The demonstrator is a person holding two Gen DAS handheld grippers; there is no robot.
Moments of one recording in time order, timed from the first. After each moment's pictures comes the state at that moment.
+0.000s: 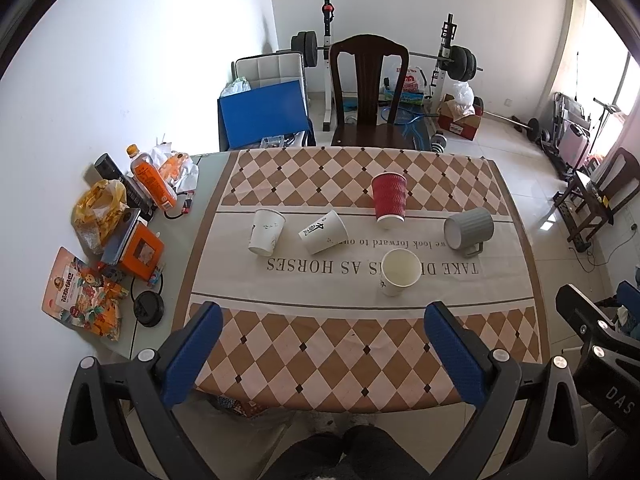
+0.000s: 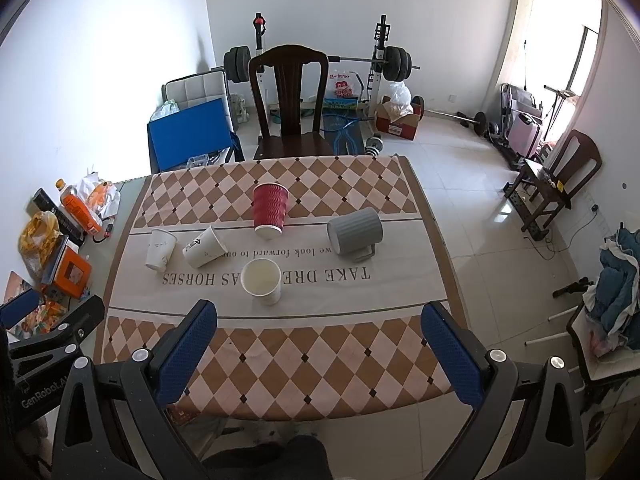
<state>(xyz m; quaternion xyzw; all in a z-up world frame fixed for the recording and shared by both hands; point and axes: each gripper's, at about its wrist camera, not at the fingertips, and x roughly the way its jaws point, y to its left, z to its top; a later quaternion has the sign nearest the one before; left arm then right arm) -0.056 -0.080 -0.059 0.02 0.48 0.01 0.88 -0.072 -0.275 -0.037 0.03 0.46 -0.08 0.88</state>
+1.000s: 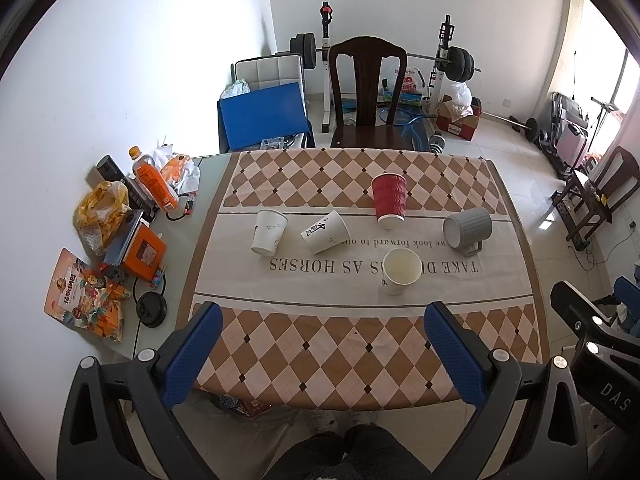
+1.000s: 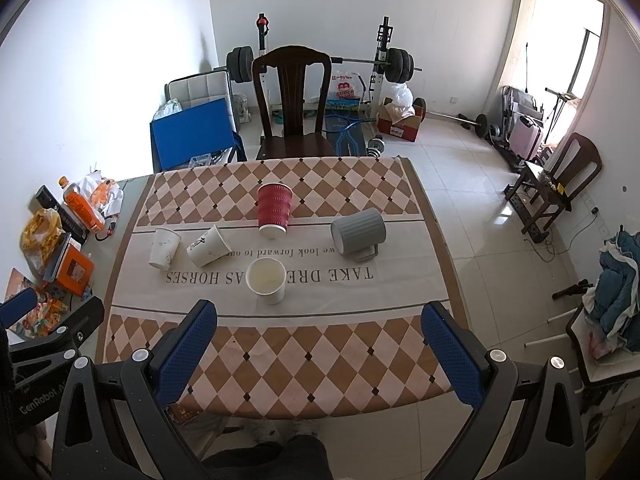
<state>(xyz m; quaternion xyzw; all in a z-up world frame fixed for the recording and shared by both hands) -0.055 -0.078 -0.057 0.02 0.48 0.01 0.88 -0.070 -0.271 -0.036 0.03 0.46 -0.08 0.88</state>
